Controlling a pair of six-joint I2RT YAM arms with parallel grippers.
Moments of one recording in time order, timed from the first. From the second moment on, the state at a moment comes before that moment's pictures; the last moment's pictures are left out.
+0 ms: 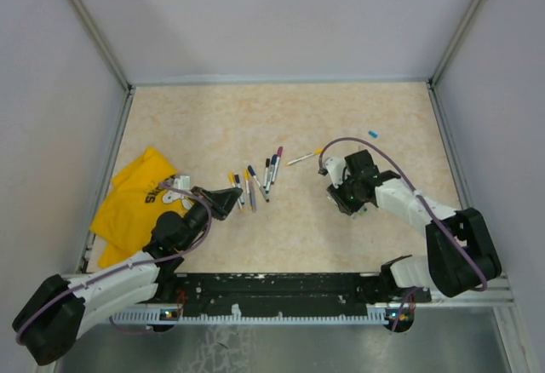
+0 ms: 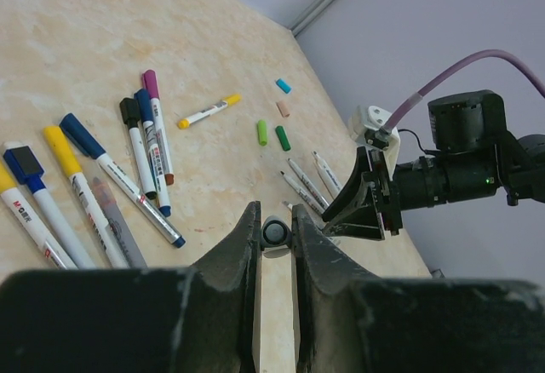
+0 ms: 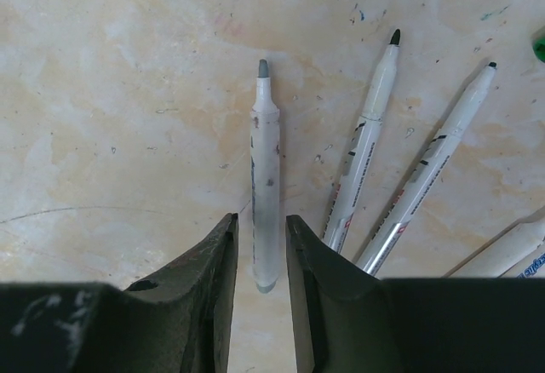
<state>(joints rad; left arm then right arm) -0.72 0.77 0.02 0.87 -0.13 -0.77 0.36 1.32 0.68 -0.48 -0.18 -0.41</state>
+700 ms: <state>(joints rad) -0.72 0.97 0.08 0.91 0.04 -0.77 0.36 1.27 0.72 -0.51 -0.18 -0.42</state>
